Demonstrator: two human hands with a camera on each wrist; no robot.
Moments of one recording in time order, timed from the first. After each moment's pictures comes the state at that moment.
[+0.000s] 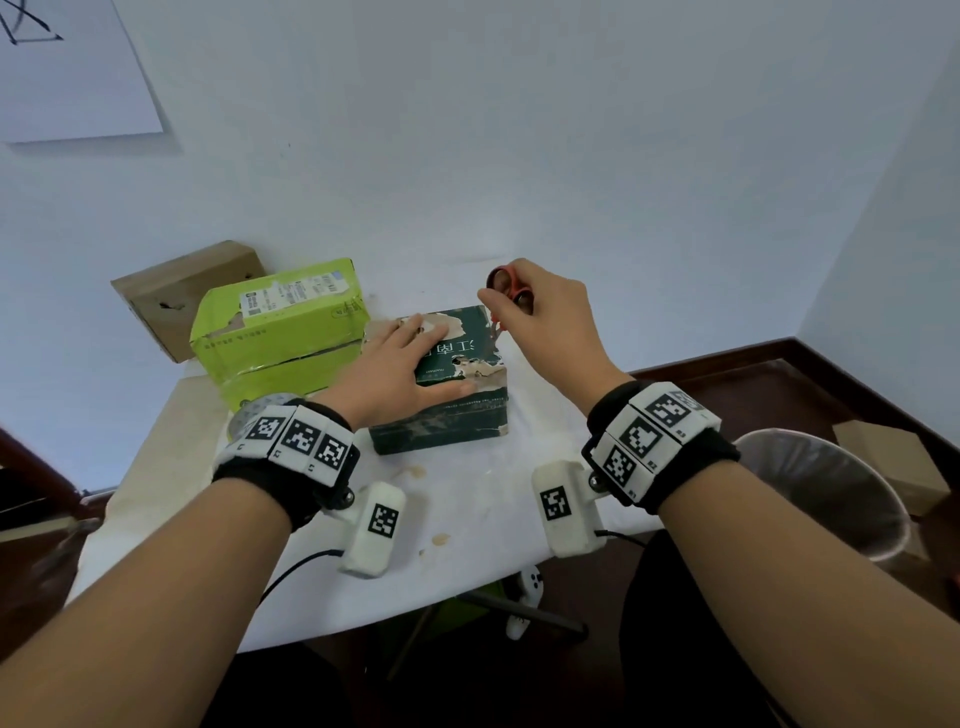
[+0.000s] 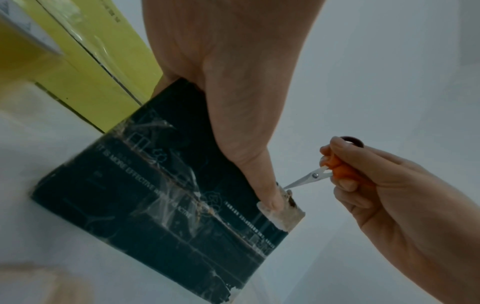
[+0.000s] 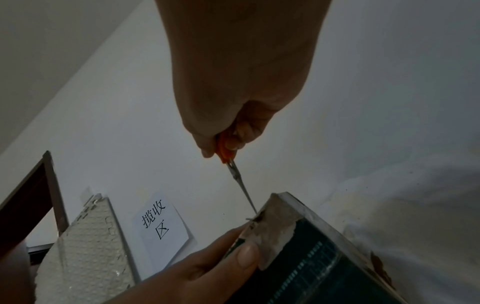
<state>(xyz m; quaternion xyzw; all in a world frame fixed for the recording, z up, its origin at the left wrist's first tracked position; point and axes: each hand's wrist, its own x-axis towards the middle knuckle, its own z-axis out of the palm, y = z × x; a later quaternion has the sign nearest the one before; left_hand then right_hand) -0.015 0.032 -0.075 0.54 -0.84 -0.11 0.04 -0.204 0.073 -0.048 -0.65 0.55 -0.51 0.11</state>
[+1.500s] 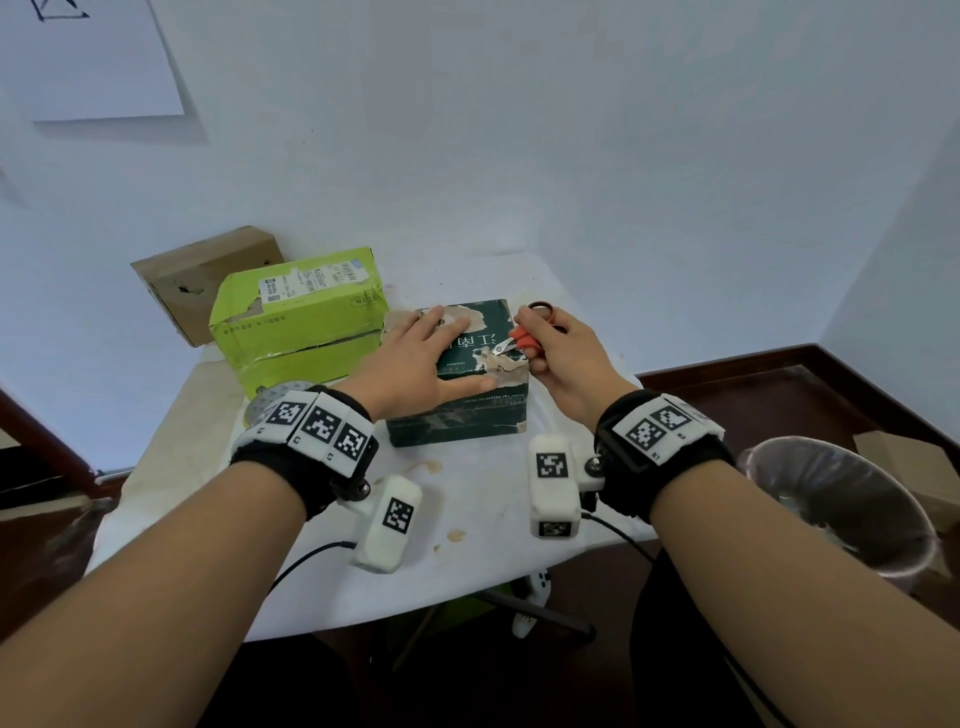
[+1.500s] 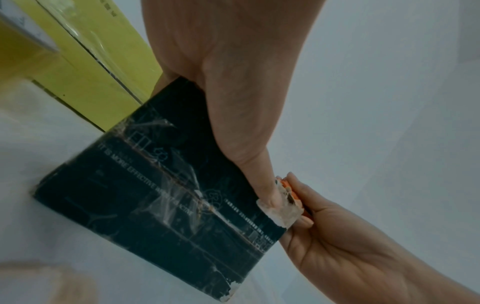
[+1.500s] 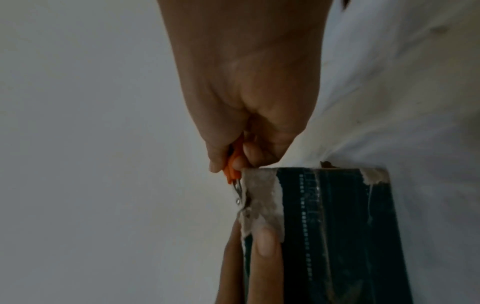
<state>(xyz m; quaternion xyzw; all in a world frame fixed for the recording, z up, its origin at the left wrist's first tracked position) -0.016 0.032 -0.075 0.54 -0.84 -0.11 0.03 -0.198 0.055 -0.092 -0.34 0.46 -0.62 0.54</state>
